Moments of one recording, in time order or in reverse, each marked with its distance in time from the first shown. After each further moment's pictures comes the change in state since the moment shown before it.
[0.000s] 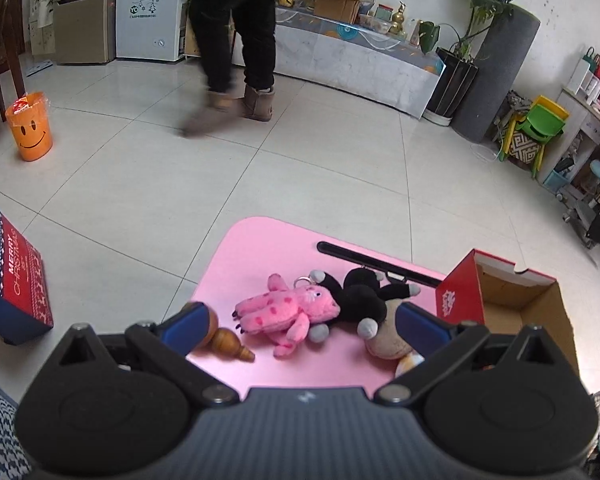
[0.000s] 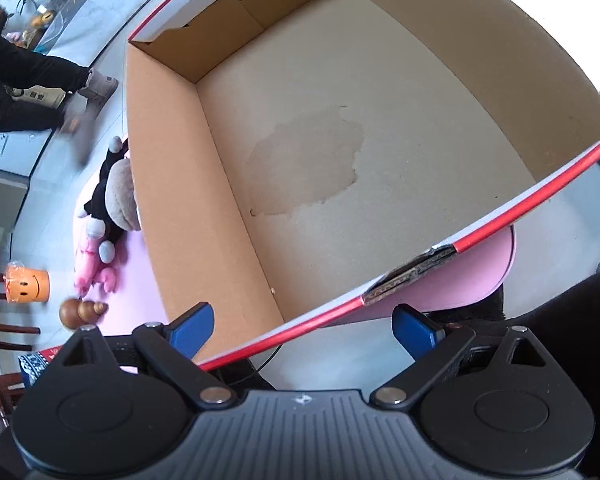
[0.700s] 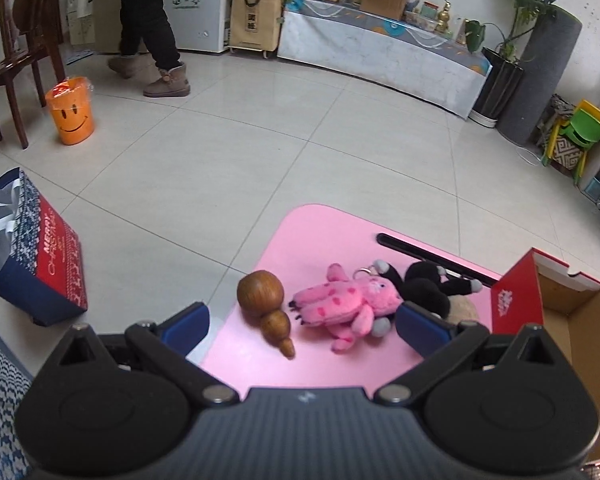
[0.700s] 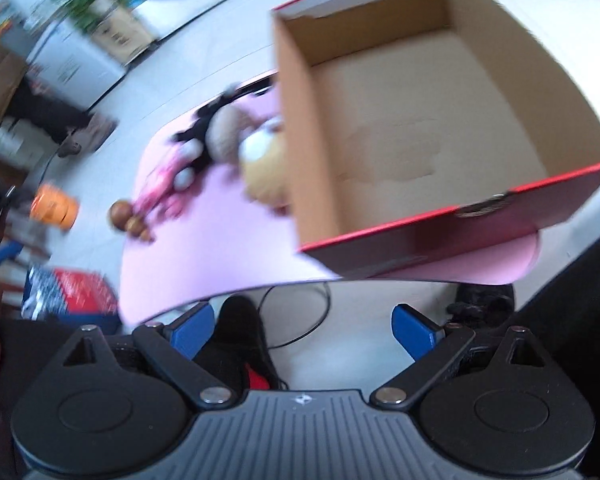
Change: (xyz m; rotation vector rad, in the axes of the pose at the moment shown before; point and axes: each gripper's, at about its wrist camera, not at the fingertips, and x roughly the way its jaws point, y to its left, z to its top) left arm 0.012 0.048 -0.011 -0.072 0.001 0.128; right arm -0.042 0.061 -0.066 -0.333 -0.065 0.075
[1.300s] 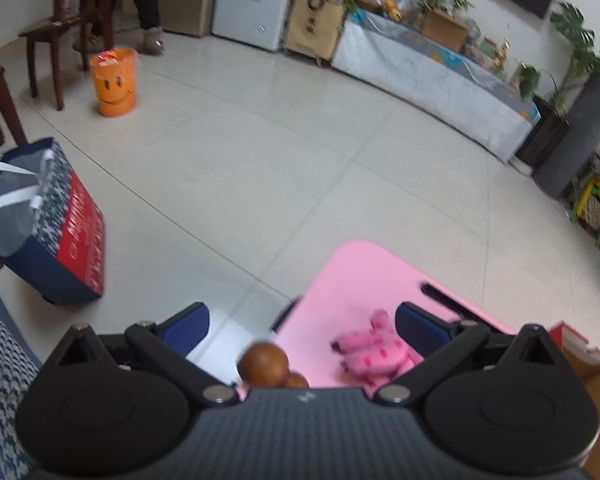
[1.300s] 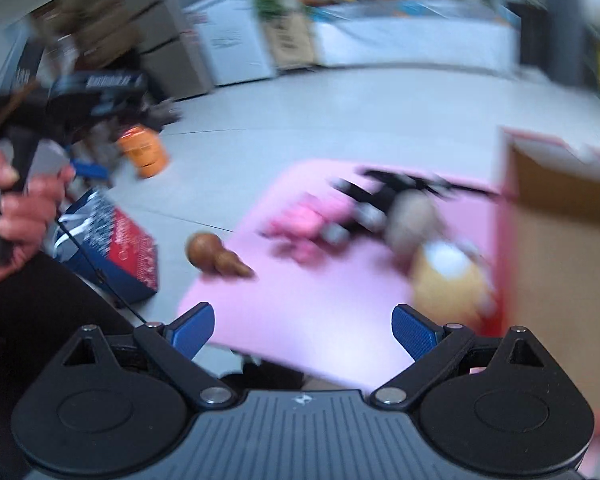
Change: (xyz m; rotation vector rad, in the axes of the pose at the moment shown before) left arm 0.011 0.068 0.039 -0.188 -0.045 0.058; right arm 0.049 0.141 0.011 -0.573 -0.220 0.147
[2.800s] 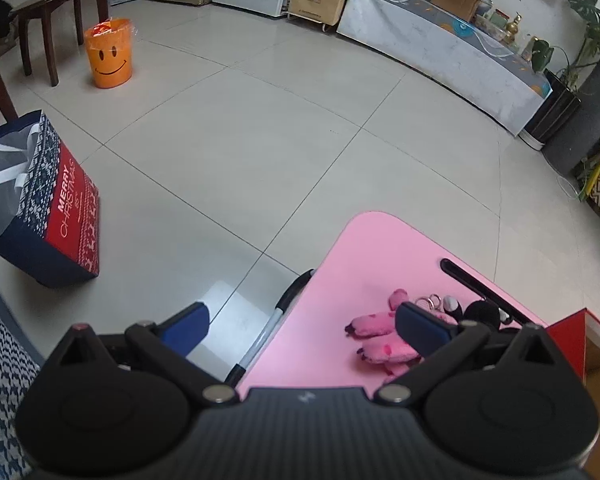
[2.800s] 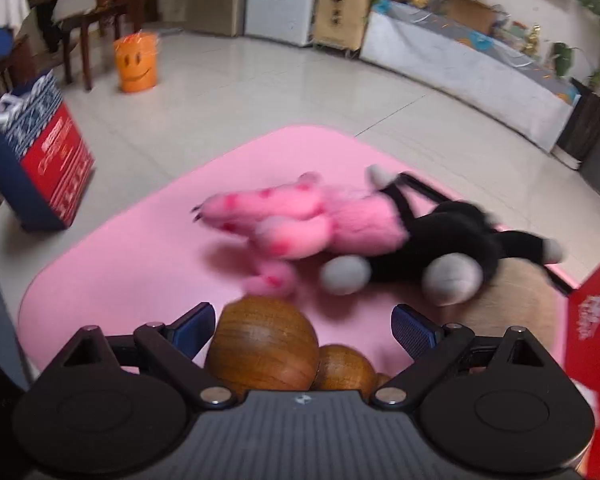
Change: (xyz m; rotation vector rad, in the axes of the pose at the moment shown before) left arm 0.052 -0.005 -0.008 0.048 0.134 -0.023; right arm 0.177 -0.018 0.014 -0.288 0.018 -0.184
